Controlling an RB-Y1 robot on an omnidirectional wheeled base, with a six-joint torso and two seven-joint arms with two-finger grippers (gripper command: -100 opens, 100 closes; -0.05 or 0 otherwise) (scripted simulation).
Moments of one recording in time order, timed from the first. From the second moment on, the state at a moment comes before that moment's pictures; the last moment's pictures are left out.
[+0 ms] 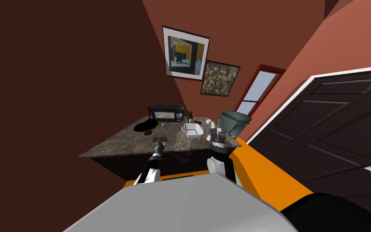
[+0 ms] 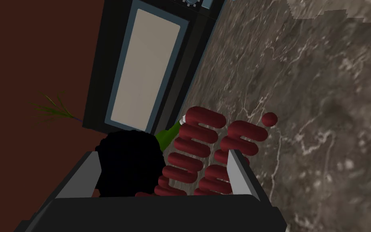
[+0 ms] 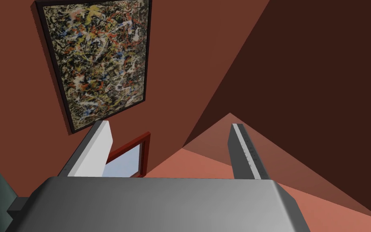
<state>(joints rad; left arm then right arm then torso) 0.28 0.00 -0.16 -1.56 0.20 -0.33 0.13 0.46 0.01 0.05 -2.30 -0.12 -0.51 0.17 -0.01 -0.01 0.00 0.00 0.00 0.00</state>
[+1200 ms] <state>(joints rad) 0.26 0.02 -0.16 -1.55 0.21 -0.30 0.13 0.45 0.01 0.05 -2.30 -0.12 -0.51 0.17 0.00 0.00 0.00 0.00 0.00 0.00</state>
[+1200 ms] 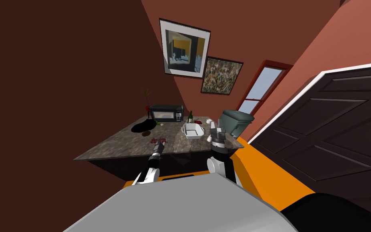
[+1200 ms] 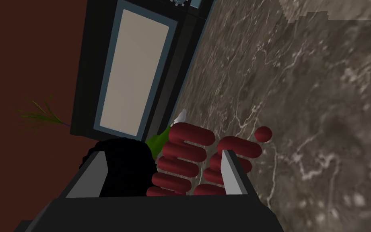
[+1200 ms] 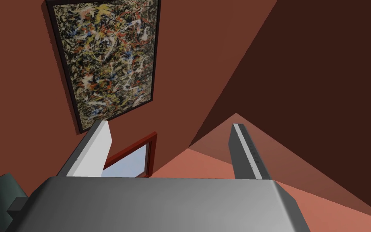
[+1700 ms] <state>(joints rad) 0.19 0.11 -0.14 -1.57 0.25 -0.19 0.14 0.45 0.01 0.05 -2.30 -0.12 -0.51 0.17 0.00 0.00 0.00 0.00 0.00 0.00</state>
